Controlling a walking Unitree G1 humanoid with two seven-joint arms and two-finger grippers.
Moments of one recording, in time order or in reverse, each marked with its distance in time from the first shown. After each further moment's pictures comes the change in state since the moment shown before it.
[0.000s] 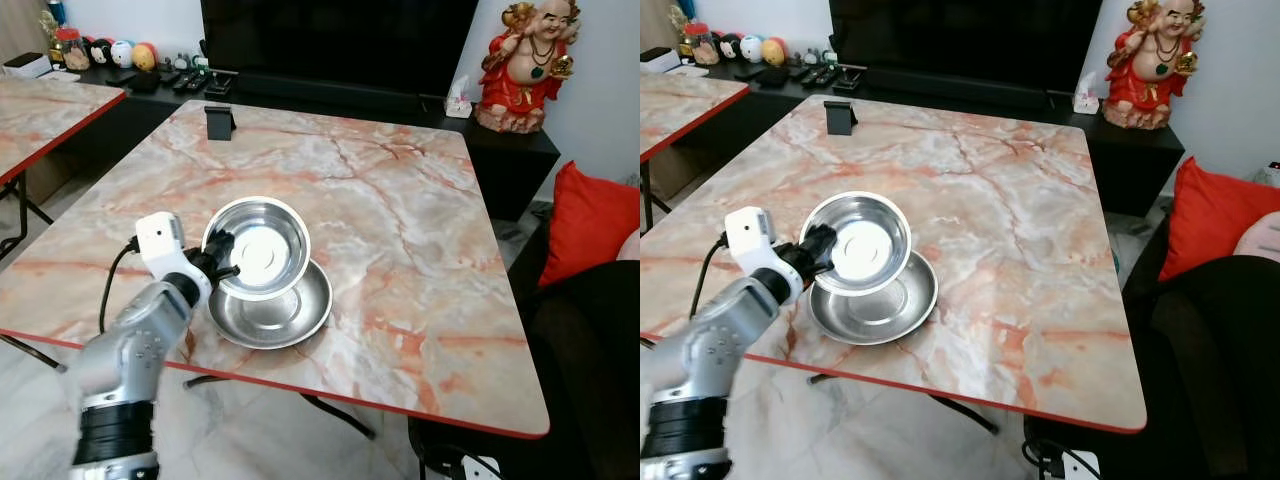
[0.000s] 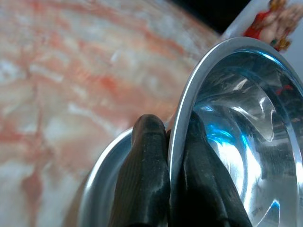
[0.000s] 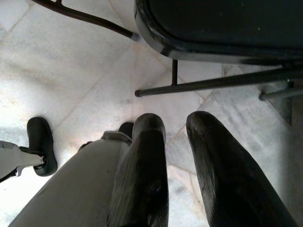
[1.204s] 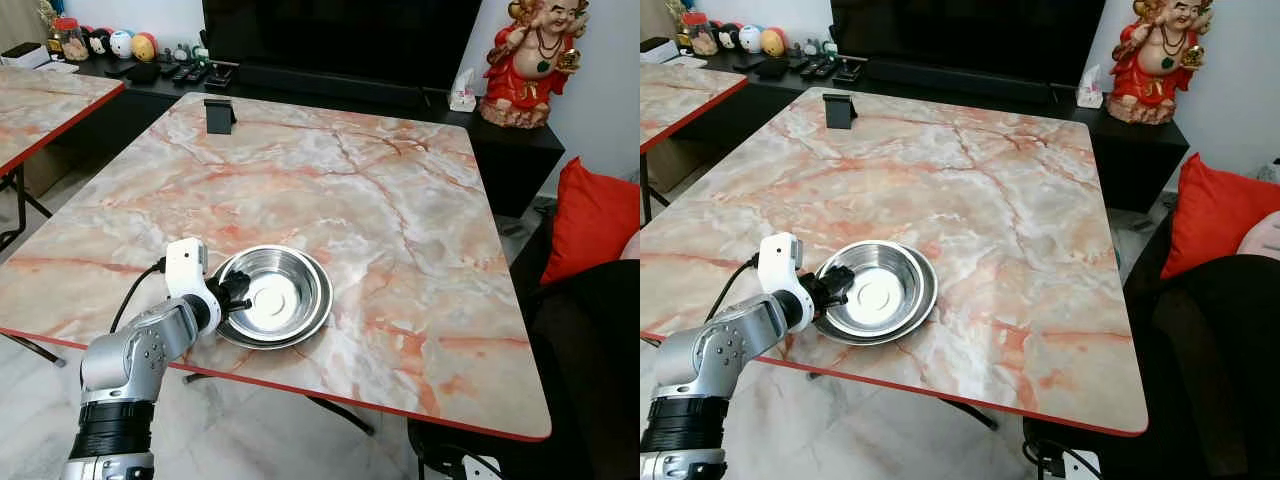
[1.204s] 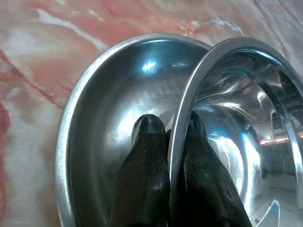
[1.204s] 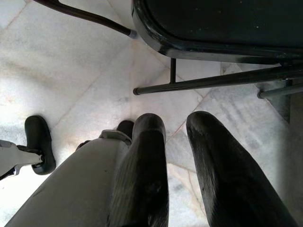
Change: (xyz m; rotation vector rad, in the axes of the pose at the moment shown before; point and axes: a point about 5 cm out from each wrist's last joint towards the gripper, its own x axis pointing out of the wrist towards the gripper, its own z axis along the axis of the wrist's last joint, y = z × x) left arm 0.009 -0.003 -0.033 0.051 0.216 -0.004; right arm 0.000 0.000 0.000 0.000 -0.001 -0.001
